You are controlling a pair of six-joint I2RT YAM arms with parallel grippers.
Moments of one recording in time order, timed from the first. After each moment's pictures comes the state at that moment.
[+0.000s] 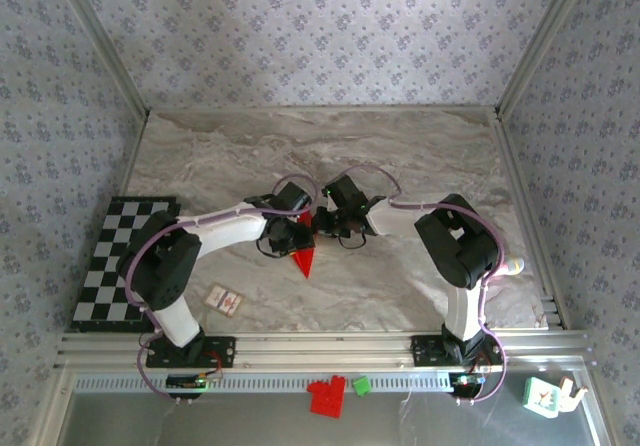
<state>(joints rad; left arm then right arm) -0.74 1.70 1.01 -0.54 0.15 -0.90 0.69 1.88 1.05 -0.09 -0.34 0.76</state>
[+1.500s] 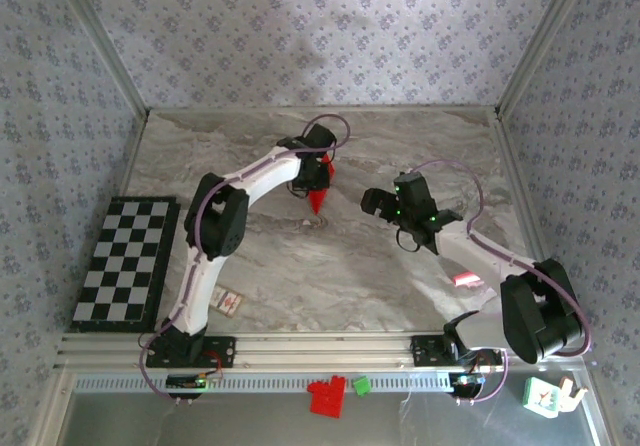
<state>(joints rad) -0.63 2.26 1.88 -0.81 -0.08 -0.56 0.43 1.32 0.73 -0.16 0.04 0.67</state>
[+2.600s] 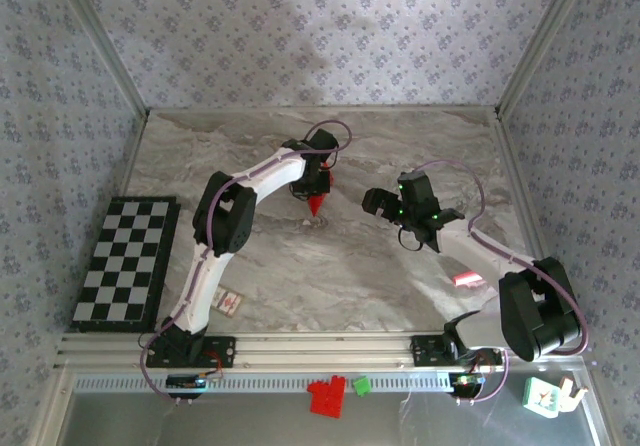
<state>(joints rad) -0.63 2.33 1.92 -0.87 -0.08 -0.58 0.40 1.33 0.73 -0.16 -0.02 0.67</state>
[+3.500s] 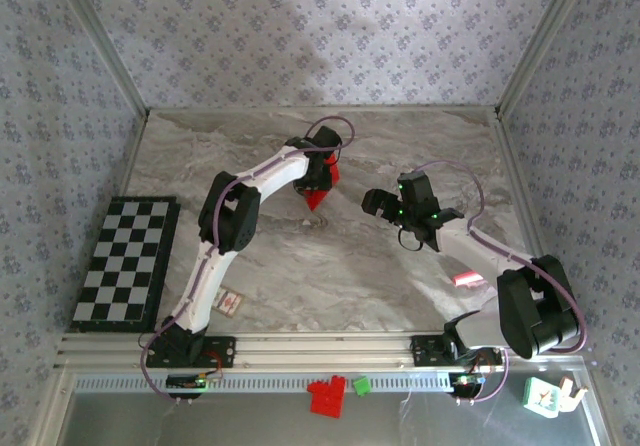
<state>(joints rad) -0.63 2.39 2.01 -0.87 -0.15 -0.60 0.39 1.34 0.73 -0.16 -0.04 0.67</state>
